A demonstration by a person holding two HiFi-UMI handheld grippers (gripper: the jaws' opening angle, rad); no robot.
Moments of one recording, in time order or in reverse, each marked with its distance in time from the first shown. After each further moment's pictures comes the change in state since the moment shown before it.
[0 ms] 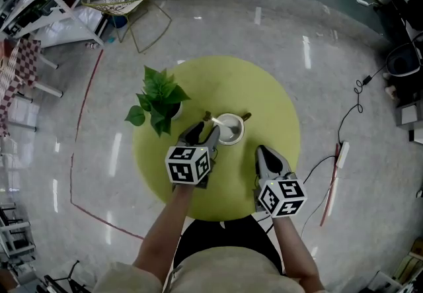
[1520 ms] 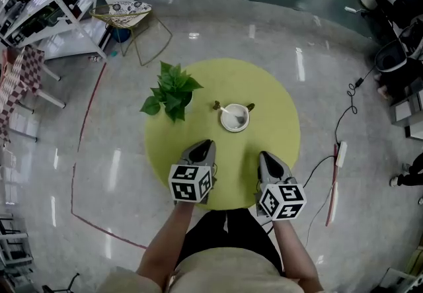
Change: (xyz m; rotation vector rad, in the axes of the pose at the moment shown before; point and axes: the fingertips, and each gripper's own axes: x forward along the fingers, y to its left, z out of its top) left arm -0.099 -0.021 -0.032 0.084 -0.044 -0.025; right arm -0.061 0.047 -0.025 -0.025 -0.068 -0.060
